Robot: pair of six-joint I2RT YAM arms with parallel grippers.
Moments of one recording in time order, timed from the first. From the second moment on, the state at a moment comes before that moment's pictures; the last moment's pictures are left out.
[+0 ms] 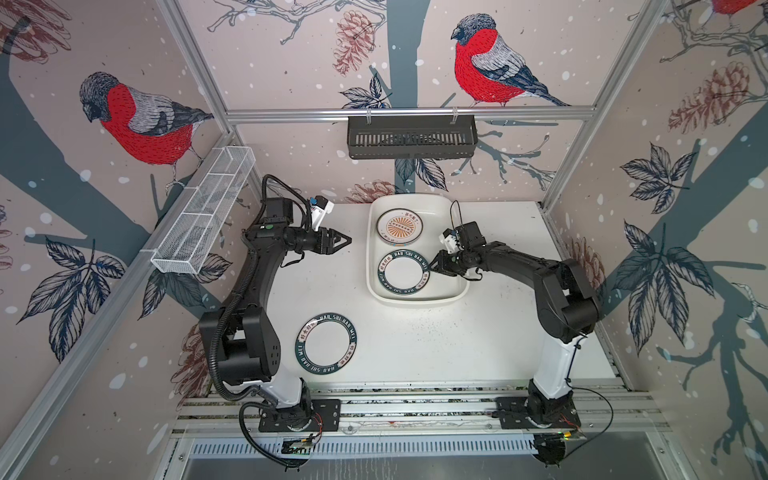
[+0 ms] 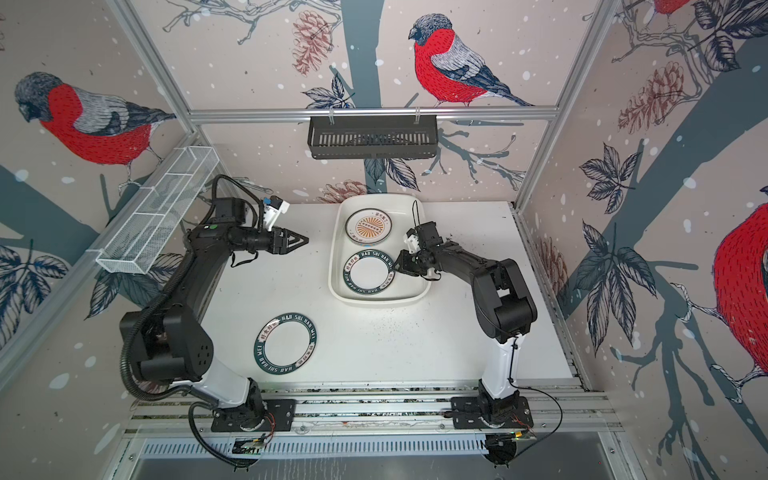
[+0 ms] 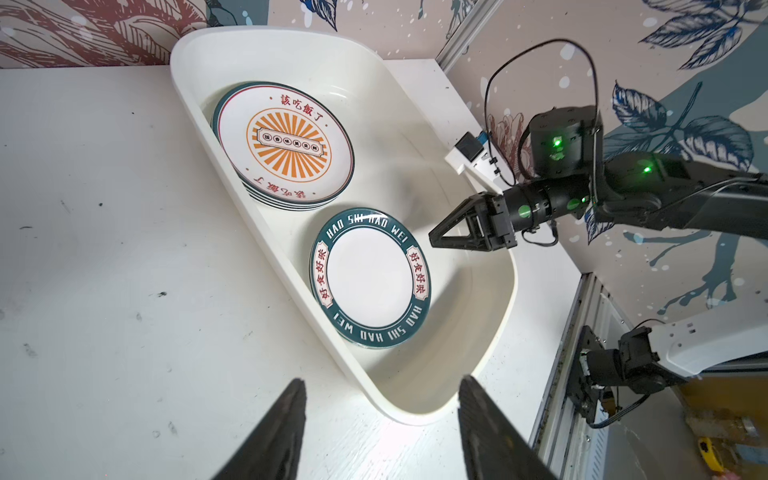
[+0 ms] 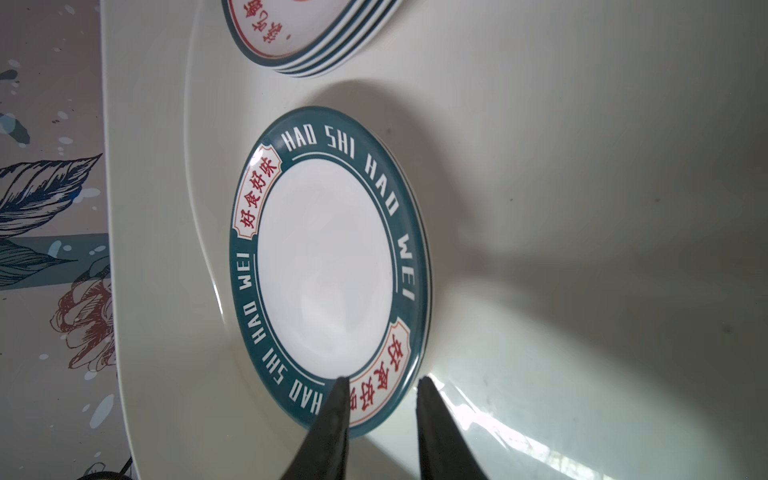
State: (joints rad) left arm 0.08 1.59 1.42 -0.80 0.92 0.28; right arm 0.39 1.91 1.26 -0.31 -0.53 0.44
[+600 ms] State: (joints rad) left arm 0.14 1.62 1.33 -1.20 0.67 0.83; right arm 0.39 1.43 1.04 -0.24 -0.51 0.42
